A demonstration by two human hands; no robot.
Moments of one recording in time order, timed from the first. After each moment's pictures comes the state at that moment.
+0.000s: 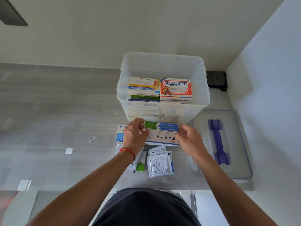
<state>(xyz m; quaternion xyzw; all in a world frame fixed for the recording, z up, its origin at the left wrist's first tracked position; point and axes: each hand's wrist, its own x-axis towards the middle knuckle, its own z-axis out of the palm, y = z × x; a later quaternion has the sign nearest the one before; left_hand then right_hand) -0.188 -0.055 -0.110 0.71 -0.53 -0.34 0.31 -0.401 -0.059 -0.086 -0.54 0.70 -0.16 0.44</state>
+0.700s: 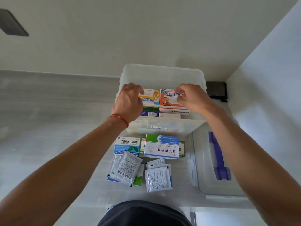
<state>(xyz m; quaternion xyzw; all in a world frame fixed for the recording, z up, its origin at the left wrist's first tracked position) -0.164 -0.179 -0.019 0.65 -0.70 -0.11 0.28 -0.401 -0.230 -0.006 -0.76 0.61 -0.05 0.21</state>
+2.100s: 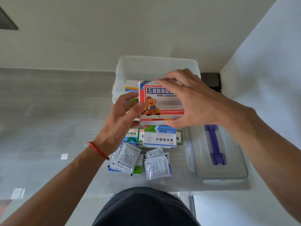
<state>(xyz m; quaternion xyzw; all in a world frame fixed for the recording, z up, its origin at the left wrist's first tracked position) -0.160 -0.073 0.006 0.47 -0.43 -0.62 0.46 -0.391 -0.128 0.087 -0.91 0.41 0.00 0.10</state>
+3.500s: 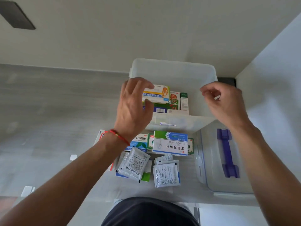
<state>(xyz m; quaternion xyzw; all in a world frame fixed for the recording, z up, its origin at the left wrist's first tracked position) -0.163 -0.122 0.017 0.60 -0.68 -0.08 0.41 -0.425 -0.173 0.013 -0.71 0.61 -0.31 0.18</state>
